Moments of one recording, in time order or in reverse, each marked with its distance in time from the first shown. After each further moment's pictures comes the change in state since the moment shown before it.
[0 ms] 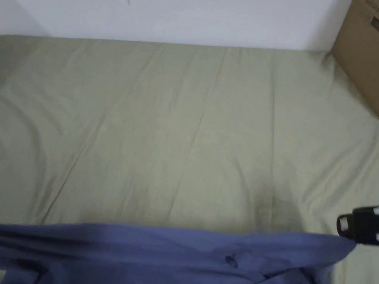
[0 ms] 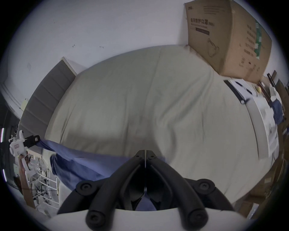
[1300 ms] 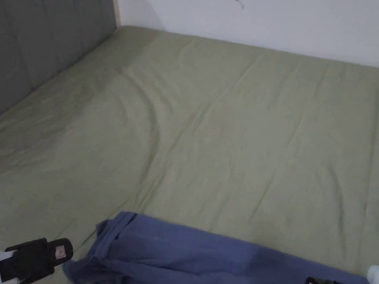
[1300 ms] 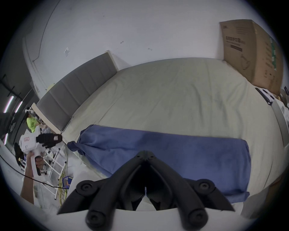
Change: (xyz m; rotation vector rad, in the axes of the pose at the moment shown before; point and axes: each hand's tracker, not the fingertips) left arm -0.082 -0.158 0.055 0.132 -0.329 0.564; right arm -0.191 -0.149 0.001 0.169 0.258 0.201
